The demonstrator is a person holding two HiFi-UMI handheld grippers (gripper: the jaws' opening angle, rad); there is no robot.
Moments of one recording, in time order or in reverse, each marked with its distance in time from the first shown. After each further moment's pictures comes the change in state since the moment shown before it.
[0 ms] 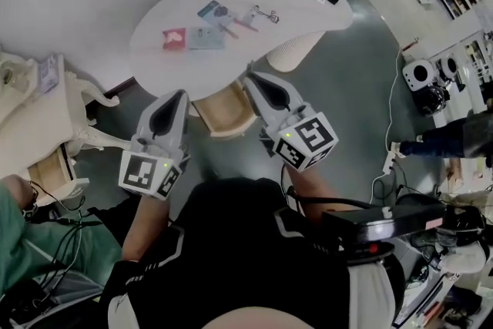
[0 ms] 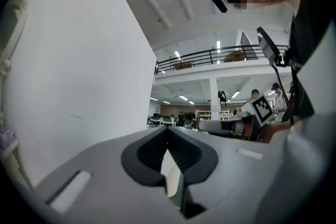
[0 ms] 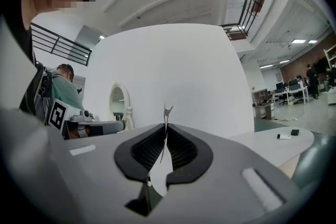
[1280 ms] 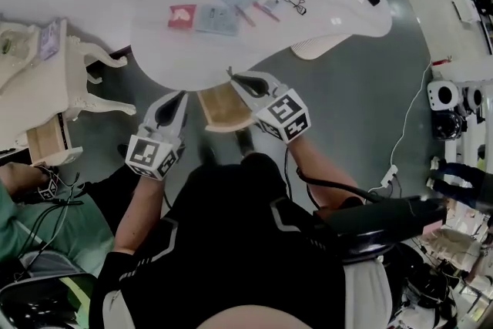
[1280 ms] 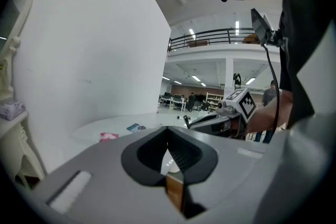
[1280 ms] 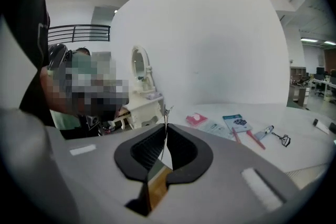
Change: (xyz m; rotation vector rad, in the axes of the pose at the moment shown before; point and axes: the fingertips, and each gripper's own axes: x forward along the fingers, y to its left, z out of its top) left arm 0.050 0.046 -0.149 -0.081 0.240 0.128; right arm 0.082 -0.075 -0.170 -0.088 0.424 0.343
